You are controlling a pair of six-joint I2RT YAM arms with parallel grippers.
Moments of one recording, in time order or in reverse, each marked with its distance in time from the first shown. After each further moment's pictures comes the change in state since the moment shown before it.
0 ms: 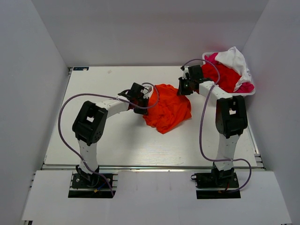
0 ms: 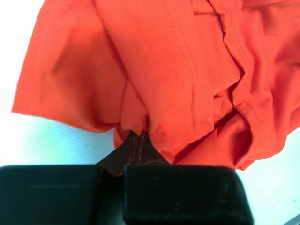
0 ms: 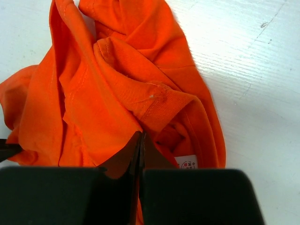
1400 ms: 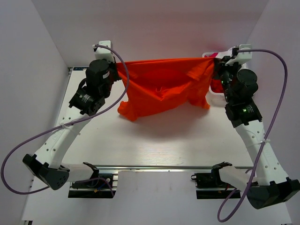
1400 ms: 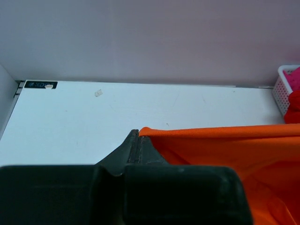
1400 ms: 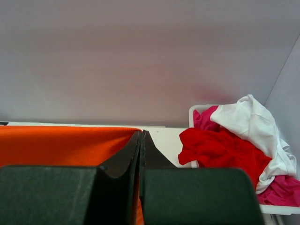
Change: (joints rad) left arm -0.006 -0.681 0.189 -0.043 -0.725 0.104; right arm 0.014 -0.947 -0.274 0.328 0.444 -0.081
